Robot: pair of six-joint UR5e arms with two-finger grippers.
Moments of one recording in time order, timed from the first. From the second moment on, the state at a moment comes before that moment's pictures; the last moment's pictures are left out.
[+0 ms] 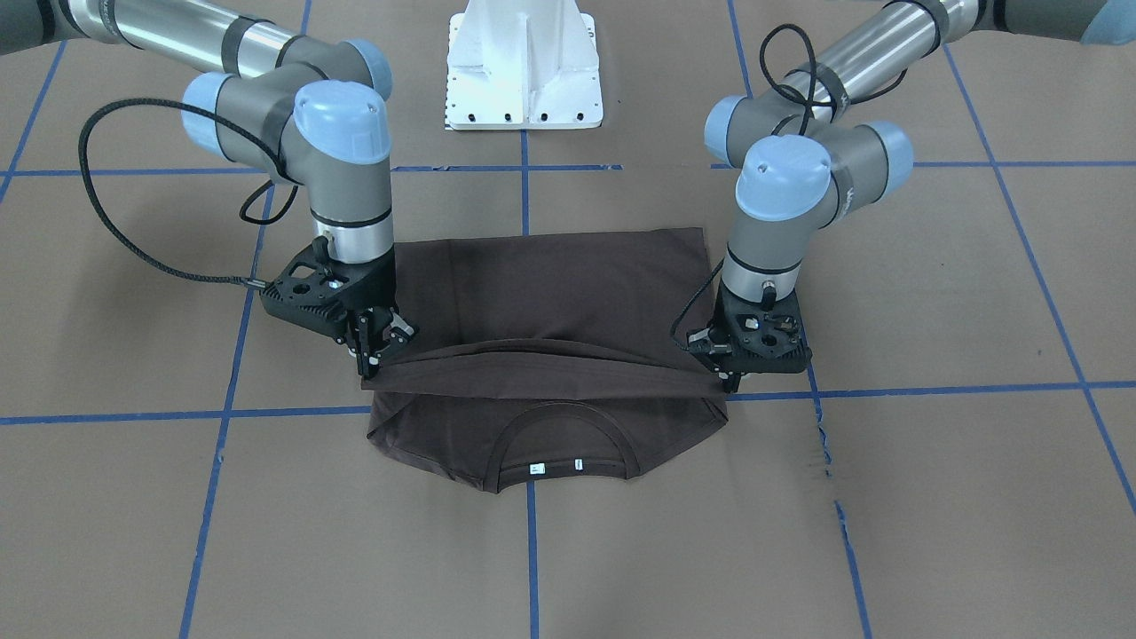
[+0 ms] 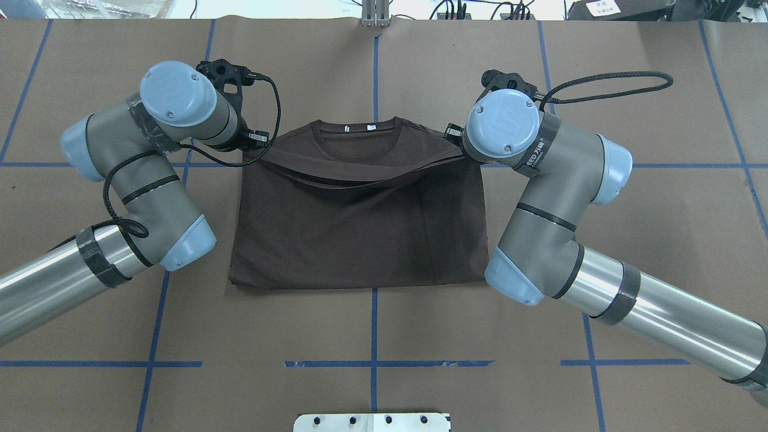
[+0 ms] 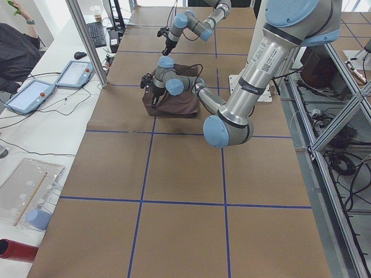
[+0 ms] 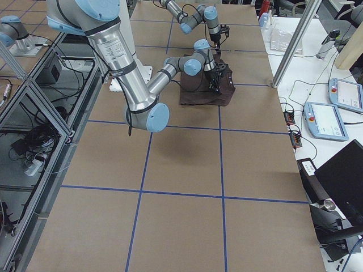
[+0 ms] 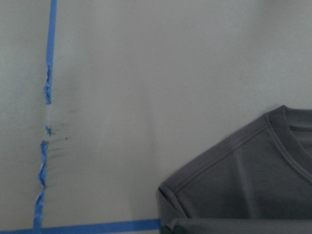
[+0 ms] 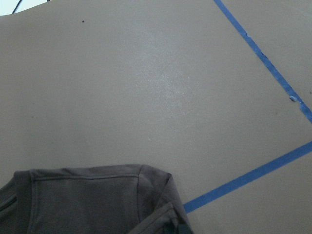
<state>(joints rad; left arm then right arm) -0.74 -2.16 -1.49 -1.85 -1.75 -0.95 0.64 -0.95 1.60 -1.48 1.57 1.55</state>
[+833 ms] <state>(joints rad) -0.73 -2.16 -1.43 -1.90 -1.74 -0.94 0.67 -0.94 1.50 -1.44 1.58 1.53</state>
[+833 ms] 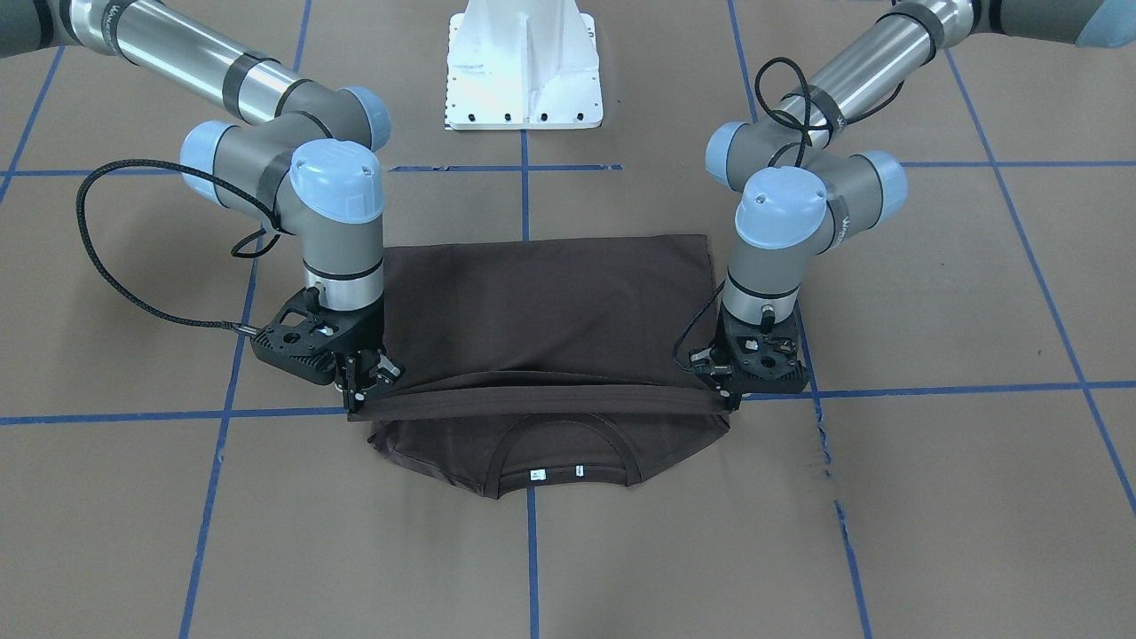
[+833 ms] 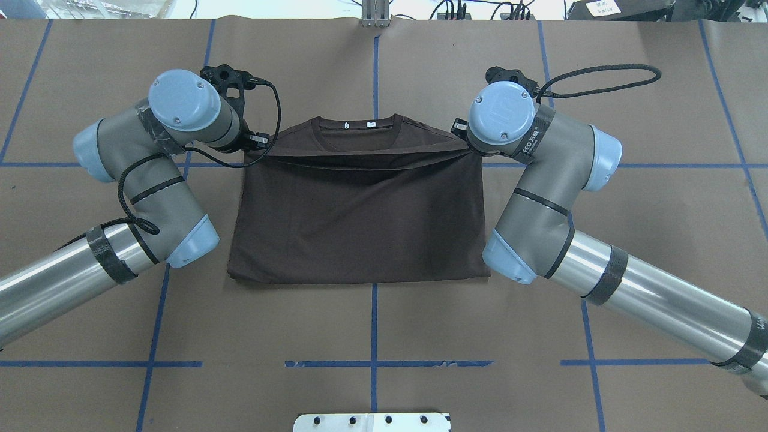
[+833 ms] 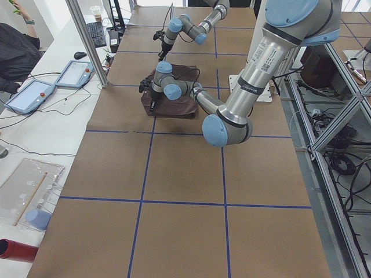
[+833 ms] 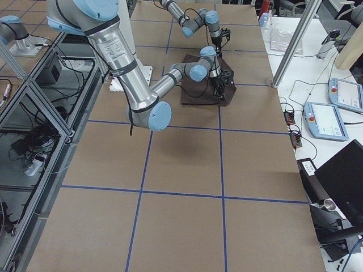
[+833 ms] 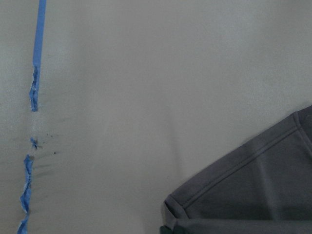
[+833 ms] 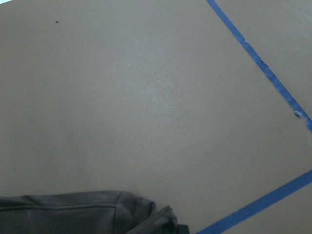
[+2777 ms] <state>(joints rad) -0.45 -1.70 -1.83 -2.30 -1.73 -1.39 0.77 -0.99 1.61 -1.42 1.77 1.32</state>
